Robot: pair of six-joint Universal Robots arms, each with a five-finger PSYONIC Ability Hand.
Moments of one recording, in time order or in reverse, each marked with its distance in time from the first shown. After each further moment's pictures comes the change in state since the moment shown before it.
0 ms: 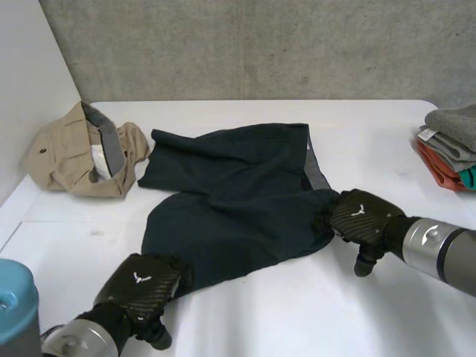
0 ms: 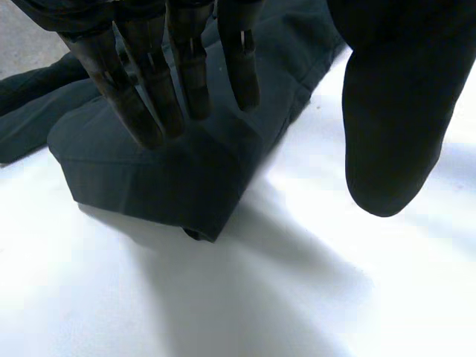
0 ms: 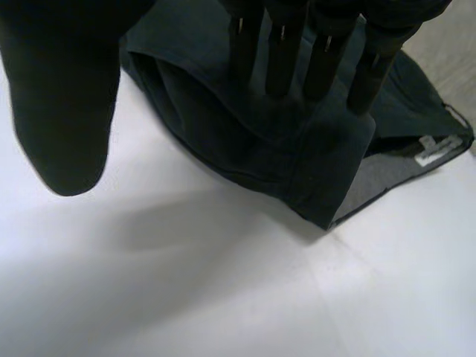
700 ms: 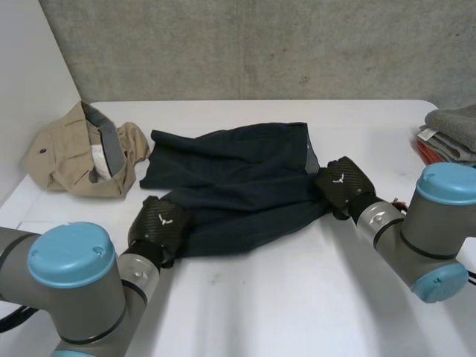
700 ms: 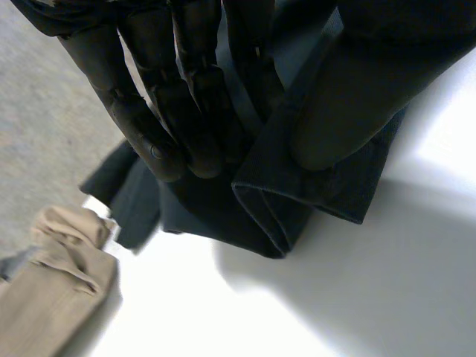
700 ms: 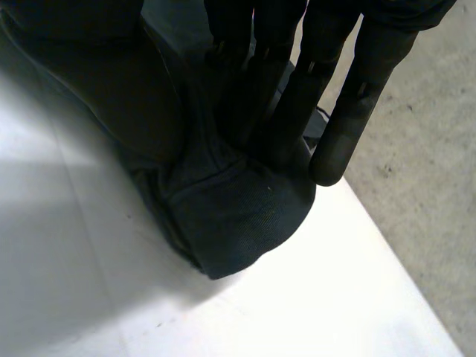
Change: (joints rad) left arm 0.025 -0.392 0.206 0.443 -0.095 0.394; right arm 0.124 0.301 -0.129 -0.594 0.228 0.186; left_hand 0.645 0.717 0.707 0.721 0.696; right_hand 0.702 0.792 0.806 0.822 0.785
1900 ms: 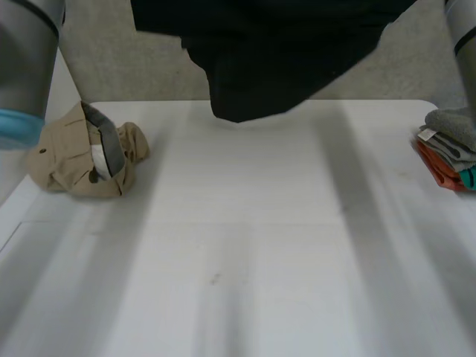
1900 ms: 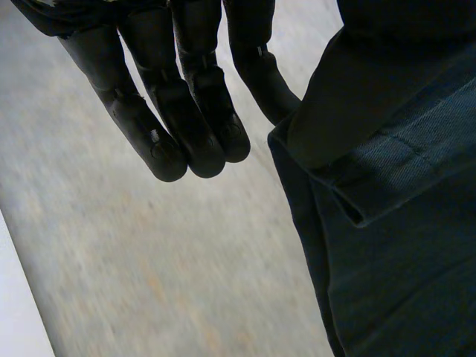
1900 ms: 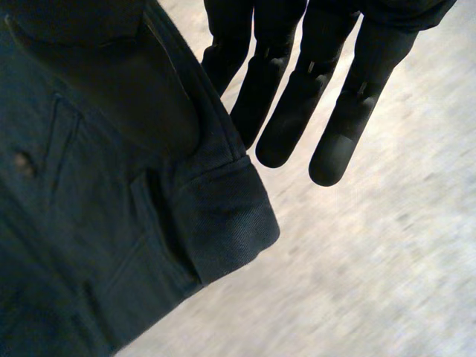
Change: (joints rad) left arm 0.121 0.173 0.909 -0.261 0.043 -0.262; right arm 0.034 -0.364 -0.510 0.091 0.240 0.167; left_hand 0.008 0.002 0.003 0.004 0.016; right_hand -0.001 0.000 0.008 0.002 0.050
